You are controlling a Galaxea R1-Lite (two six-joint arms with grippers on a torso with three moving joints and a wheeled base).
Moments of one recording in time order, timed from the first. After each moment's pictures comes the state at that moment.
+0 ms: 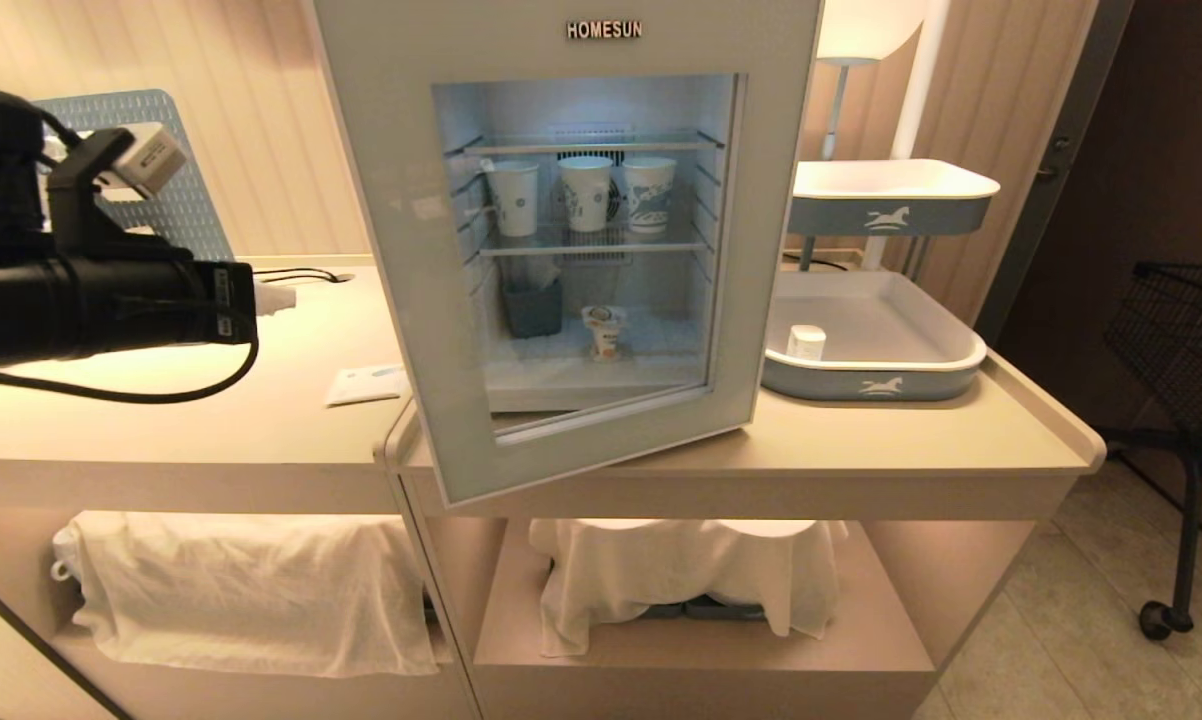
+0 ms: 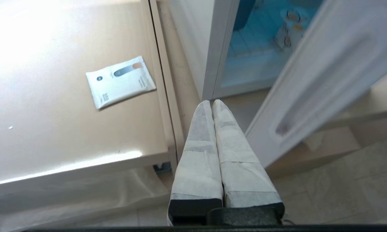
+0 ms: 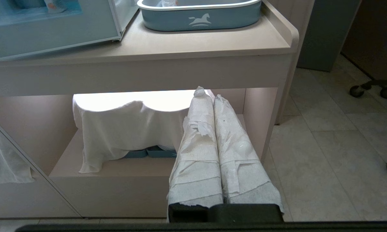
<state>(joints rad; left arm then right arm) -0.02 1.53 -1.26 0.04 -0.23 0.05 -0.01 0.00 0.00 -0.02 0.00 0.00</state>
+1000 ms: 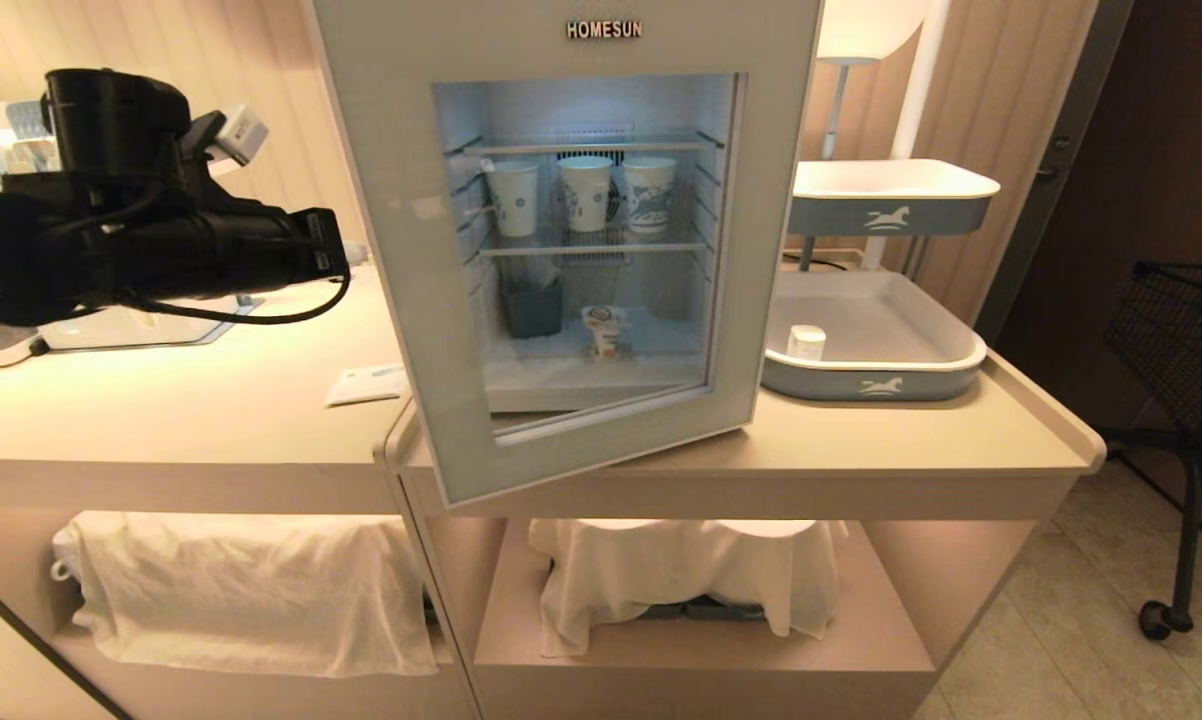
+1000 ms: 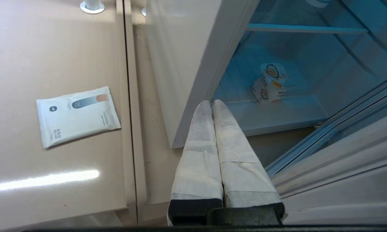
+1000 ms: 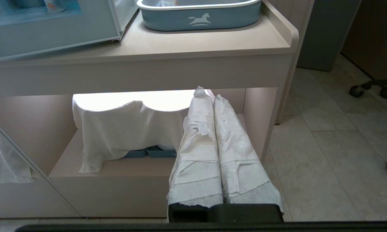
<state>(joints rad) -0.08 1.77 -1.51 -0.03 -0.23 -0.17 -0.01 0.00 0.00 -0.02 0.00 0.00</state>
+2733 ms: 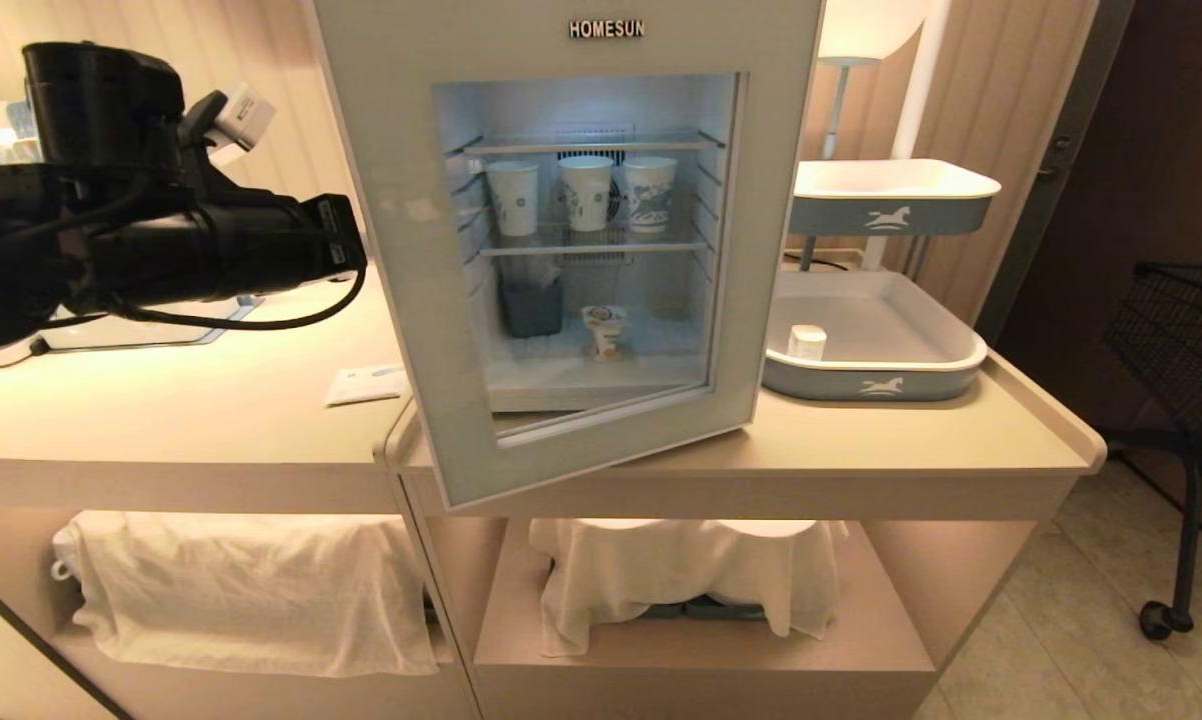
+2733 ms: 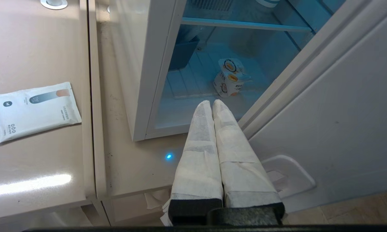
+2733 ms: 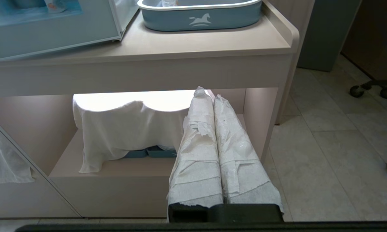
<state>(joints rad) -0.18 1.68 -1.42 -0.06 -0.23 -0.24 -0.01 0.00 0.00 -0.02 0.00 0.00</state>
